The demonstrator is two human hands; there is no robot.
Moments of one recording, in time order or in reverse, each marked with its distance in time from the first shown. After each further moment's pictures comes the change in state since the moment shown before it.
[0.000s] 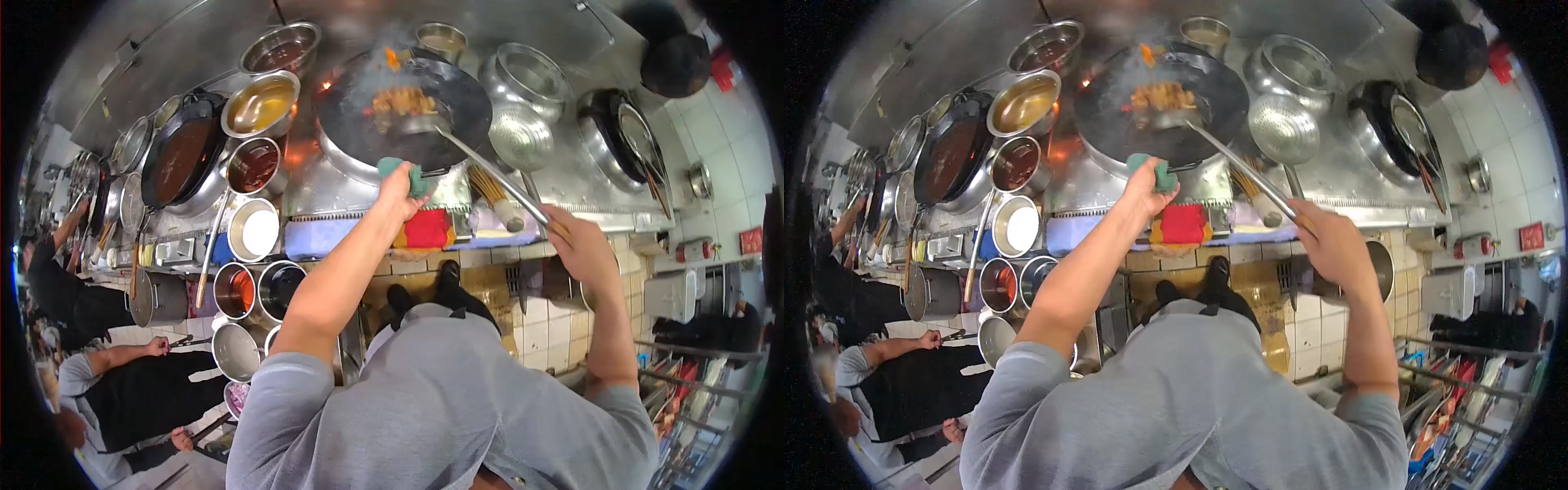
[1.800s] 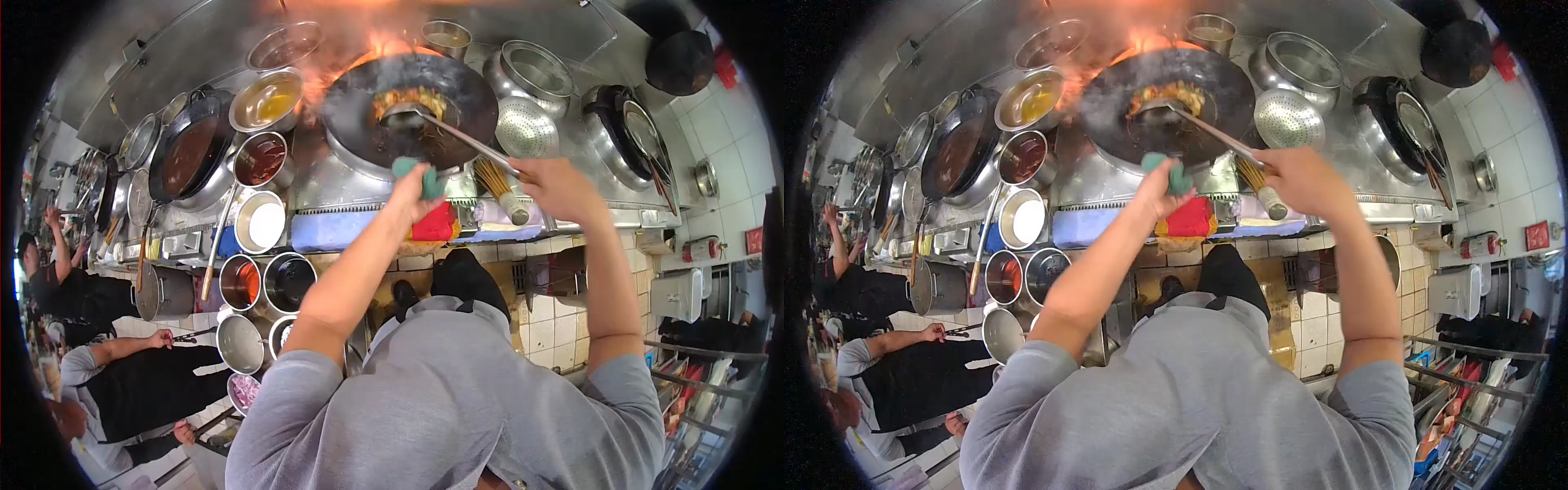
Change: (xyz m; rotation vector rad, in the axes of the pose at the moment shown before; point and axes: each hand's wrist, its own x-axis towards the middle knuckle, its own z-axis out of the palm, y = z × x) left_hand -0.011 -0.020 -0.007 0.053 -0.048 -0.044; right_hand 0.068 -0.023 -0.001 -0.138 -0.163 -0.182
